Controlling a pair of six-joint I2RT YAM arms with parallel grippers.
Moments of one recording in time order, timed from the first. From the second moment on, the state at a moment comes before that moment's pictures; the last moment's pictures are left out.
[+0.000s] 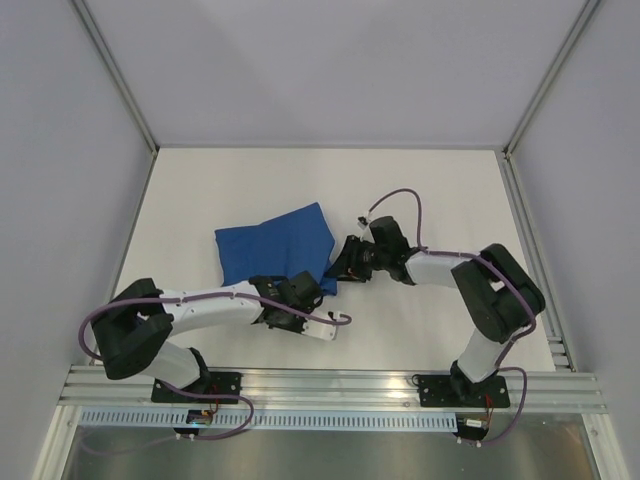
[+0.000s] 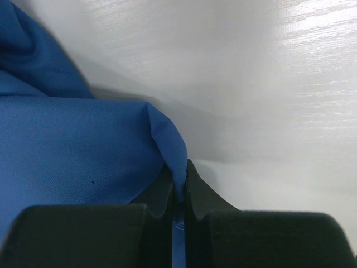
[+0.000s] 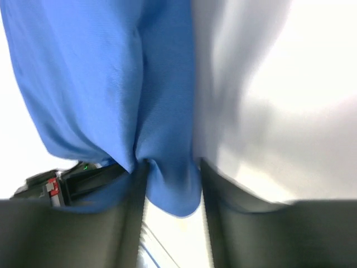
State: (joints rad) left arm -1.03 1.46 0.76 -0.58 -0.06 0.83; right arm 0.55 1.74 0.79 0.23 -0.53 0.86
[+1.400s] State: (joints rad) left arm -0.77 0.92 0.67 -0.89 0.03 0.79; right arm 0.92 1.59 0.63 0.46 -0.30 1.06
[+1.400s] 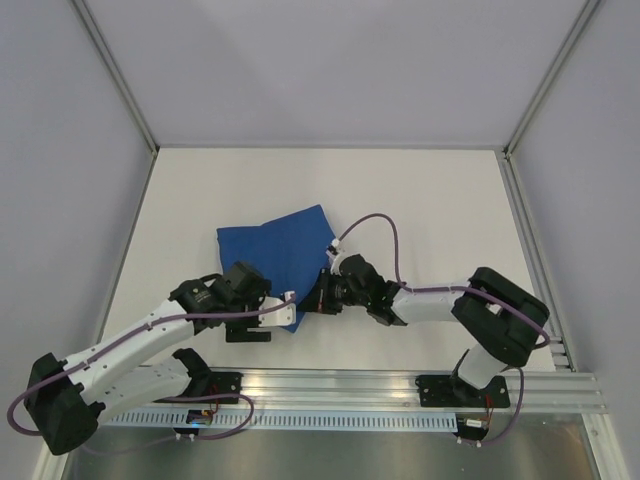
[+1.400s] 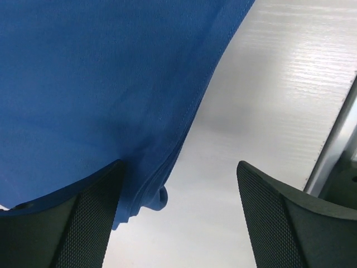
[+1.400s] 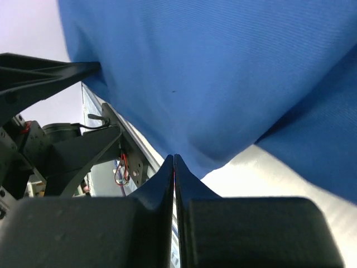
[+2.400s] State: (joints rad) left arm -0.77 0.93 0.55 -0.60 -0.15 0.83; right arm 0.97 1.90 0.78 0.63 -0.27 1.18
